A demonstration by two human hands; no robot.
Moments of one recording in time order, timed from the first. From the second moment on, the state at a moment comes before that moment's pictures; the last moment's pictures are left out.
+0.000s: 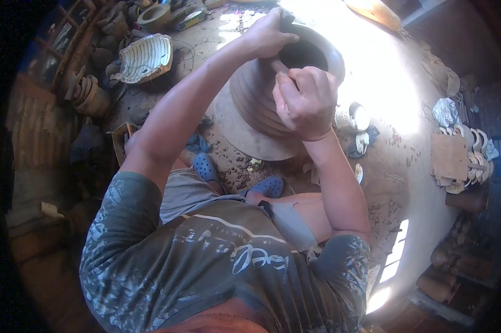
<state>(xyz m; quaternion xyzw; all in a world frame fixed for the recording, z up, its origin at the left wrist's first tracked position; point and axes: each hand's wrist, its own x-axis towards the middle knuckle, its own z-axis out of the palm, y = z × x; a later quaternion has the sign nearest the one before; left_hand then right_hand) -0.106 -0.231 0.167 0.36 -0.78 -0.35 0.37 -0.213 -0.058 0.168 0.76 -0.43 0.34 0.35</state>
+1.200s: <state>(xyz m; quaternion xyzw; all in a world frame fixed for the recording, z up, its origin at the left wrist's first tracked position) -0.126 -0.288 0.176 0.16 -0.80 -0.54 0.20 -0.231 -0.145 0.269 0.85 -0.50 -0.10 -0.16</state>
